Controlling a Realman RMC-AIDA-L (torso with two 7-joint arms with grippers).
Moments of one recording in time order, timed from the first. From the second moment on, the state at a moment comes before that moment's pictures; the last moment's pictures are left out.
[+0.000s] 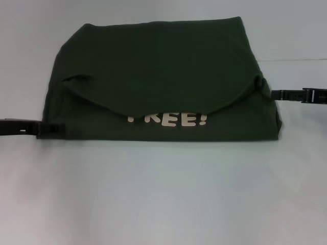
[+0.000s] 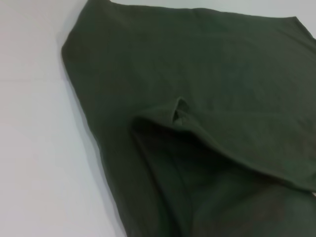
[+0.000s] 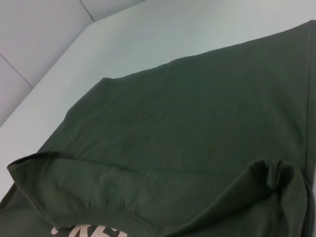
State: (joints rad) left arm -0.68 -1.94 0.61 0.52 2.37 1.05 -1.97; right arm 0.68 1.87 -0.58 -0.48 -2.17 -1.19 2.00
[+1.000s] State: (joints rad) left arm -0.67 -1.95 0.62 0.51 2.42 1.02 -1.97; right arm 0.68 1.88 -0.58 -0.48 -2.18 -1.19 1.99
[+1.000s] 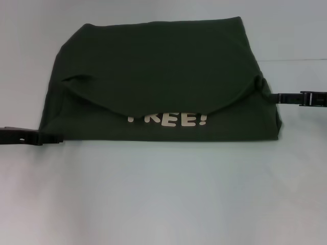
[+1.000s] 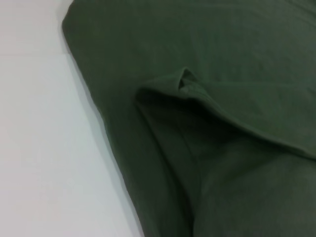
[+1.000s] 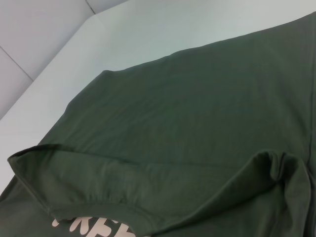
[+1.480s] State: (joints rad) left arm -0.67 -1.95 0.62 0.51 2.42 1.02 -1.96; right arm 0.68 1.88 -0.58 -0.48 -2.18 -1.20 1.99
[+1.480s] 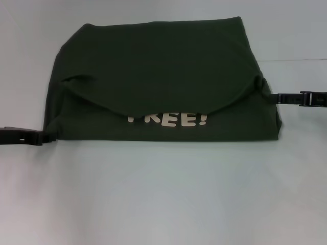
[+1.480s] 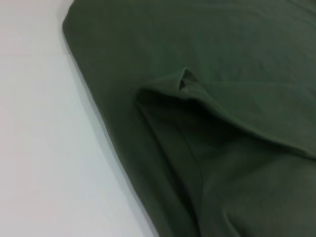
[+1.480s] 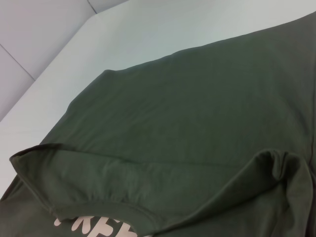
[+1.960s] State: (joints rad) left arm -0.67 -1.95 0.62 0.51 2.42 1.02 -1.97; right arm 0.68 1.88 -0.58 -0.48 -2.18 -1.20 2.00
